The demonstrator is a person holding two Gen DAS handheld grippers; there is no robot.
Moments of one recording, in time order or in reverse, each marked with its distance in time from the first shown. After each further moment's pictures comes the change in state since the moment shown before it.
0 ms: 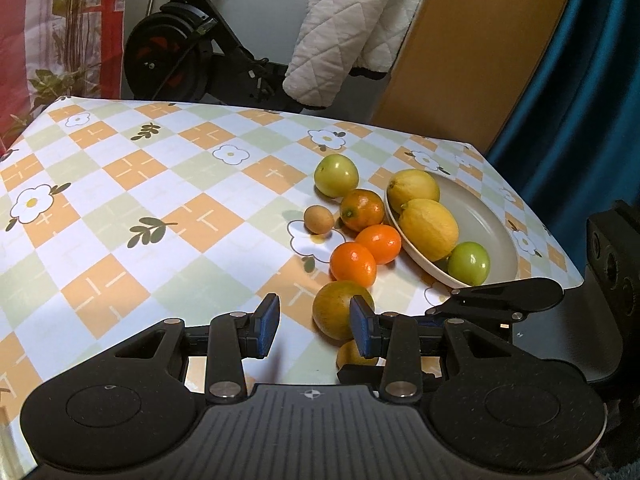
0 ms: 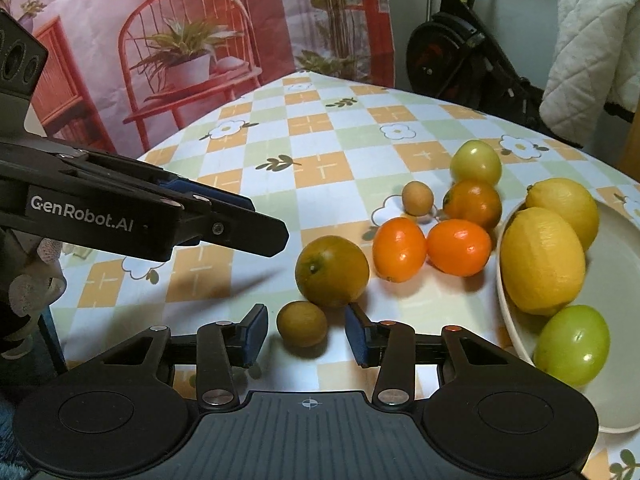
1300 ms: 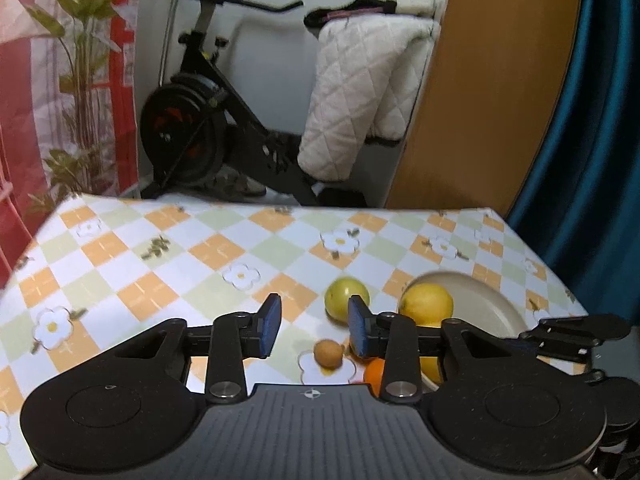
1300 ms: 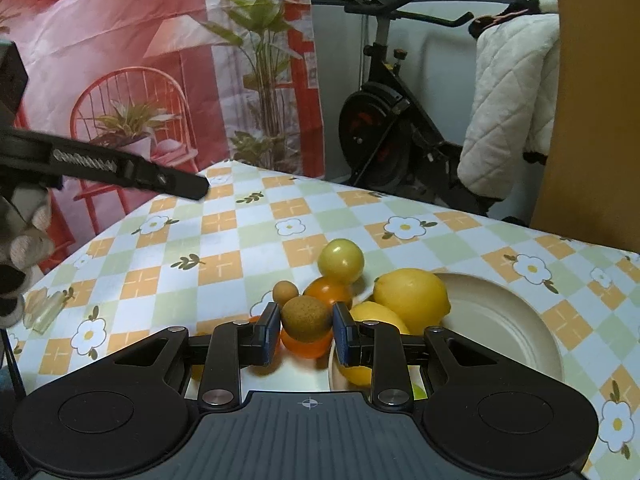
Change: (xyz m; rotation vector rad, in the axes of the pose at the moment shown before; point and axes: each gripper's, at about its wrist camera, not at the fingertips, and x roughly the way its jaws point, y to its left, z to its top) left arm 0.002 -0.028 0.072 0.051 -0.147 0.100; right arm -0.072 -0.069 0.021 0.058 -0.223 -0.149
